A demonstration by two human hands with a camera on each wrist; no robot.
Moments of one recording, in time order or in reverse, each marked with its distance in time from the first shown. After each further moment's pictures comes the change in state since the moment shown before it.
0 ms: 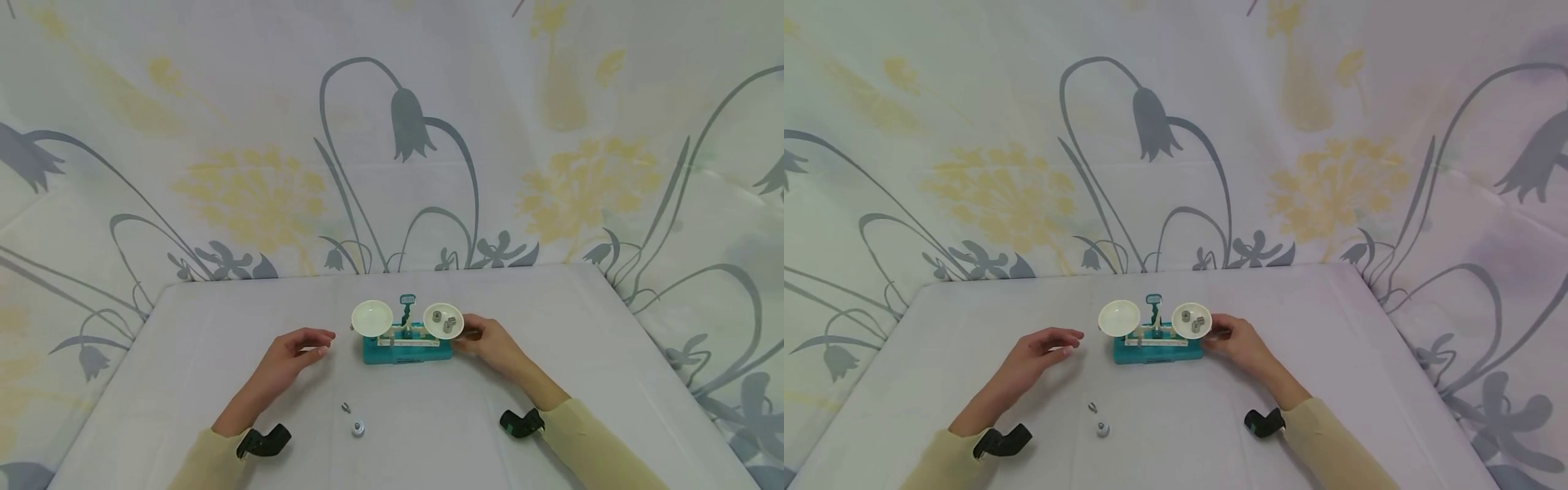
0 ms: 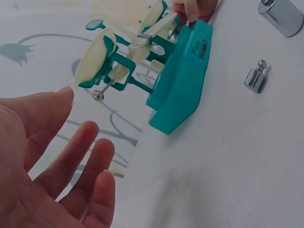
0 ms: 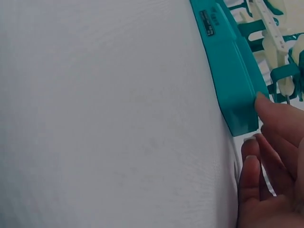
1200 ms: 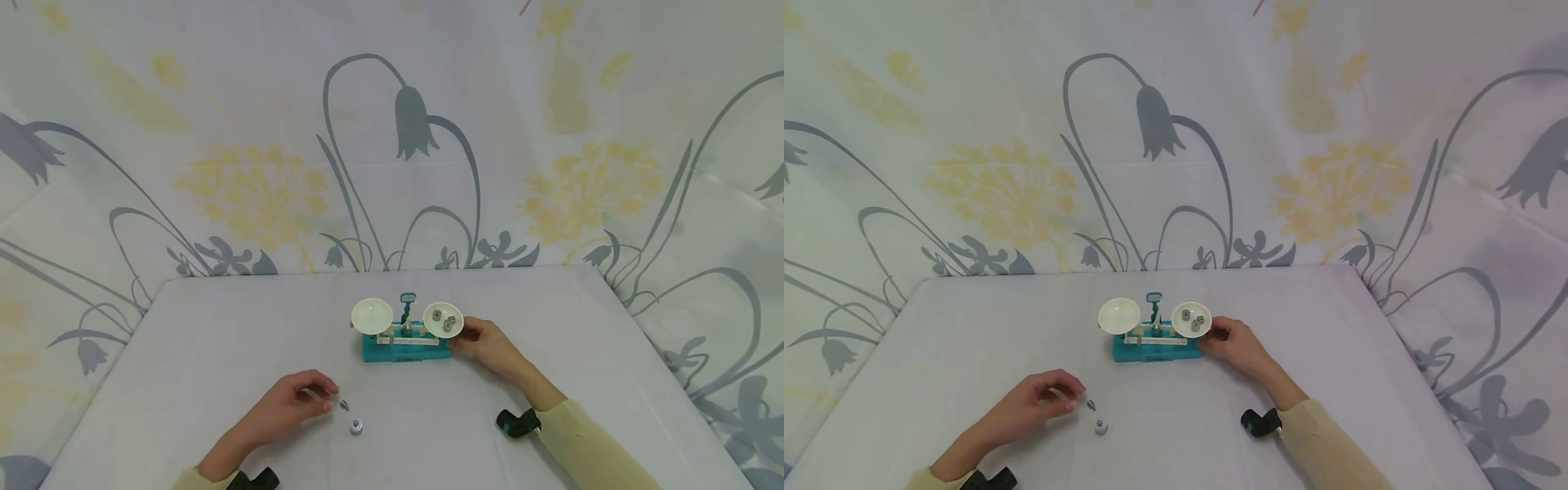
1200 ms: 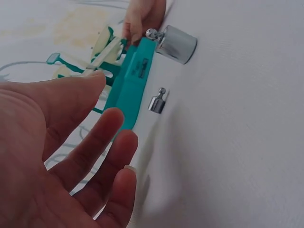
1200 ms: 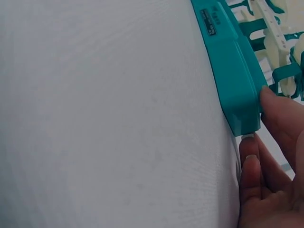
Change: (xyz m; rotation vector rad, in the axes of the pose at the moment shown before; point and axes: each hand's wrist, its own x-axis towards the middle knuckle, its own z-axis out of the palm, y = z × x) left_hand -0.047 -0.011 0.013 0.128 -0.264 0.020; right_hand -0.002 -0.001 0.003 0.027 -0.063 -0.022
